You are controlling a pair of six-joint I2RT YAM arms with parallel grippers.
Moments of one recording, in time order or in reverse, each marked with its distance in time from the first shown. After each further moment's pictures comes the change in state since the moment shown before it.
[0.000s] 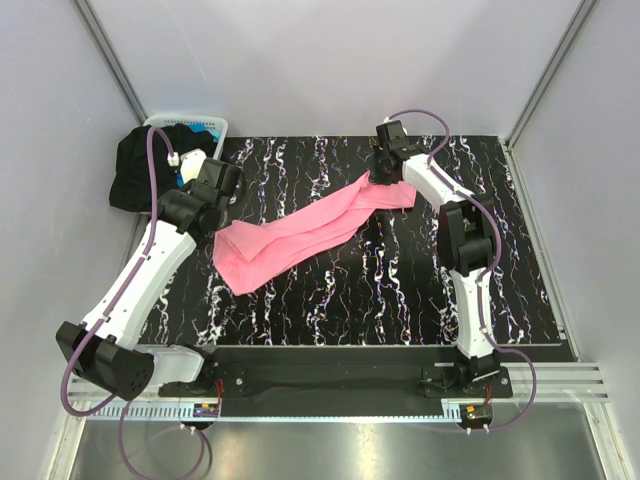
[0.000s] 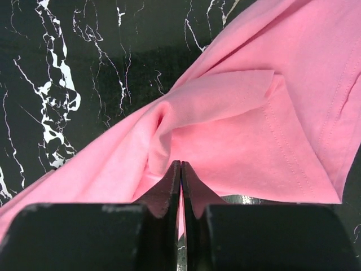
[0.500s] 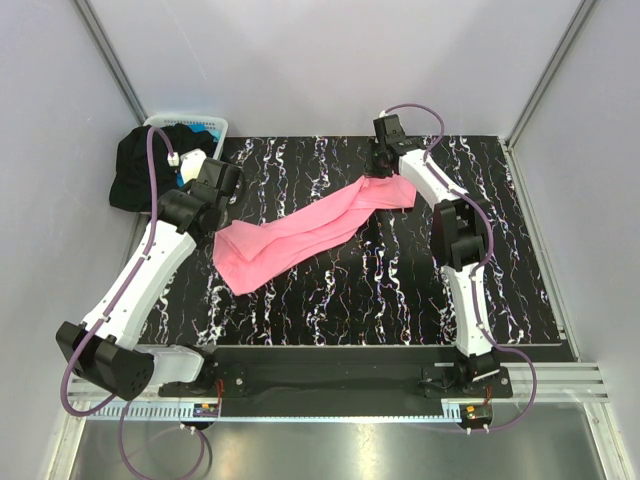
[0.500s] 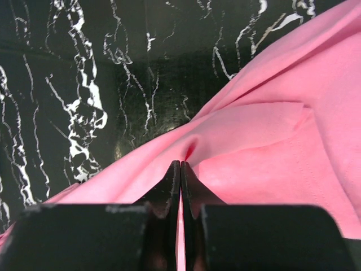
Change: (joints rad) left arm 0.000 0.000 0.000 0.000 -0.001 0.001; right arm -0.001 0.101 0.168 -0.035 -0.069 0.011
